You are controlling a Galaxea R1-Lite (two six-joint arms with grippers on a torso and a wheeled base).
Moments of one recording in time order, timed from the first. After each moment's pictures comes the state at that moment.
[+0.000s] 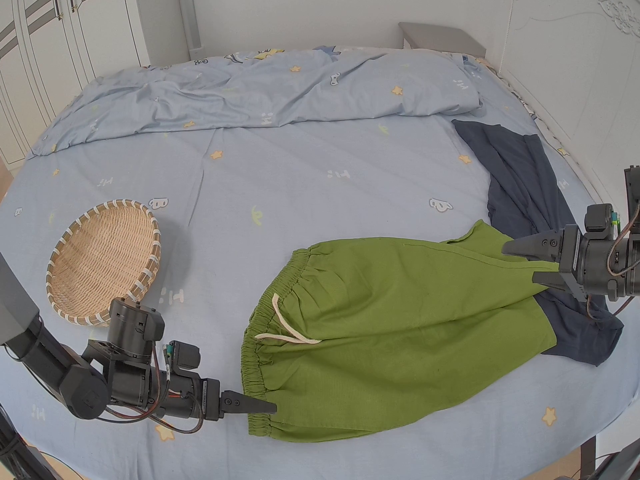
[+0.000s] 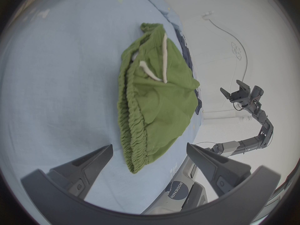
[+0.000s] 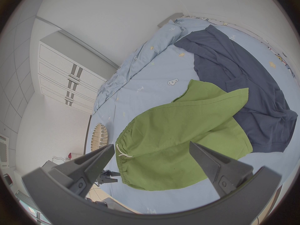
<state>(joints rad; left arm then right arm) -0.32 1.83 -0.39 -0.59 -0.69 -0.39 0.27 1.36 -0.85 0.04 0.27 0.57</state>
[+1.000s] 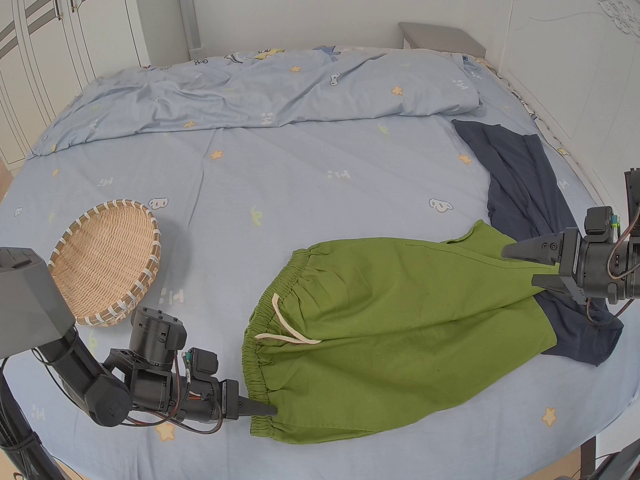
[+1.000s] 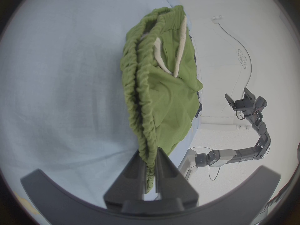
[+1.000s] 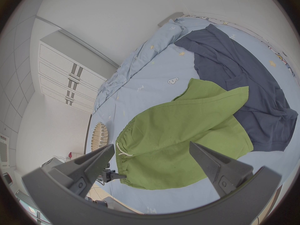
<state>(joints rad) -0.38 1.96 -0.39 -0.75 -0.69 -0.54 0.27 1.35 -0.83 0.03 0.27 0.57</state>
